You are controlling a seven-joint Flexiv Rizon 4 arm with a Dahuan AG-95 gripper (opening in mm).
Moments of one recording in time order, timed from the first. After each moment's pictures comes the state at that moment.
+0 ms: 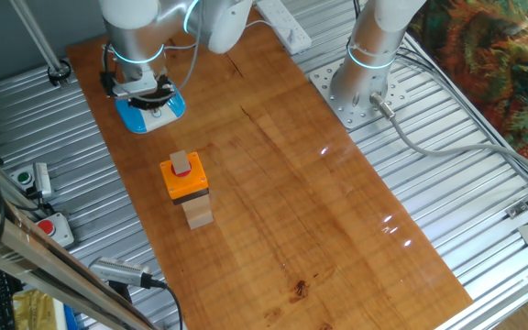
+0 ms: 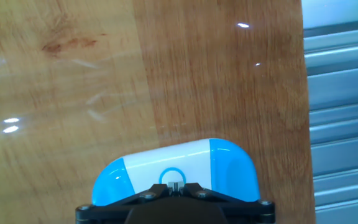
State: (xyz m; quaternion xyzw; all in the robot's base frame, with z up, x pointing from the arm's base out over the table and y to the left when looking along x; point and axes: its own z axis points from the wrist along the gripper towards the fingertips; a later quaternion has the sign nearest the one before) arm 0.567 -0.167 0.059 0.64 -0.76 0.08 0.06
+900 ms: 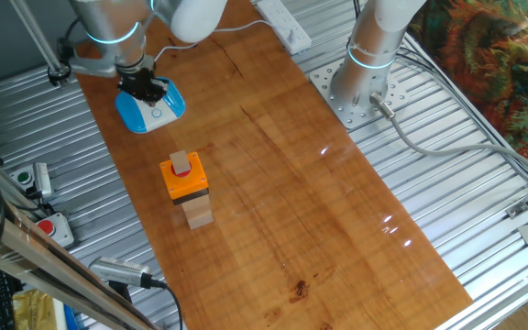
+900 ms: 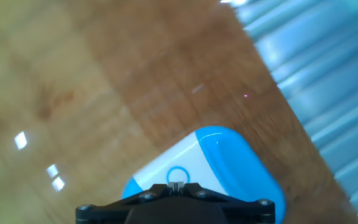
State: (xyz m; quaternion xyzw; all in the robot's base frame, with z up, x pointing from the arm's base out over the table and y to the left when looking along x) arm 0.568 -0.143 0.105 0.39 -0.92 0.03 0.05
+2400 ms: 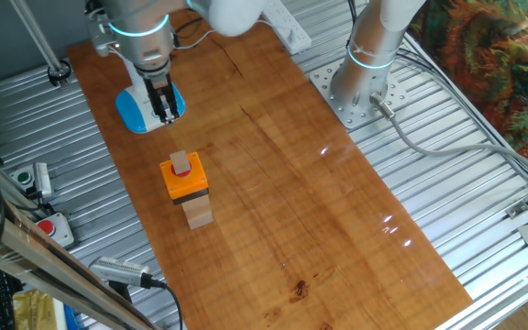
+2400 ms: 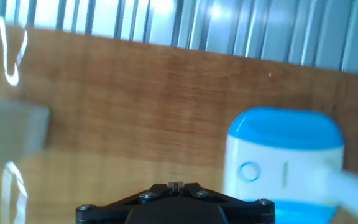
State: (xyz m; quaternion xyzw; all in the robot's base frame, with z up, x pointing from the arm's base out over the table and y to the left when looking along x) arm 0.553 -0.034 0.157 -0.06 -1.00 -0.01 -0.02
